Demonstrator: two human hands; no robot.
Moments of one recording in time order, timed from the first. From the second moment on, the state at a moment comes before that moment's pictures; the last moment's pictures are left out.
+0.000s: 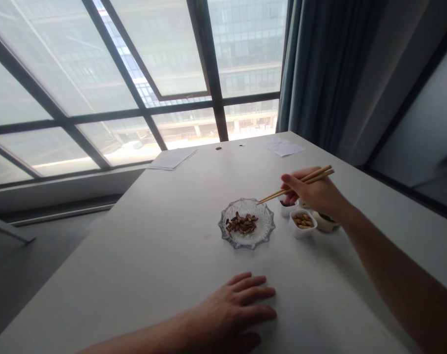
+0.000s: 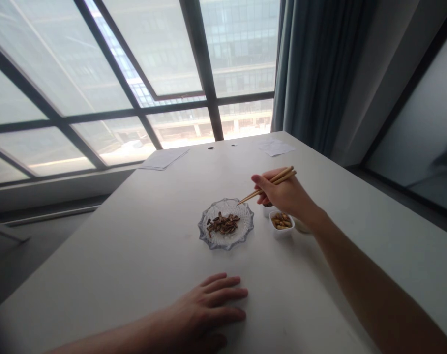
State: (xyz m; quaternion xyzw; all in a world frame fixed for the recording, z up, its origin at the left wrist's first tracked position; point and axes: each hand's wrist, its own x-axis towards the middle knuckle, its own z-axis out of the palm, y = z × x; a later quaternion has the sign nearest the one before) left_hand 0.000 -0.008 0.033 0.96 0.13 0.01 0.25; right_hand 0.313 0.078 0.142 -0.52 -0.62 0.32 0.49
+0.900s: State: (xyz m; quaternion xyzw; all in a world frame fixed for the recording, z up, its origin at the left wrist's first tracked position) left_hand -0.005 -0.007 0.025 0.96 0.12 0.03 0.25; right_hand 0.248 0.081 0.087 -0.51 -0.63 0.32 0.49
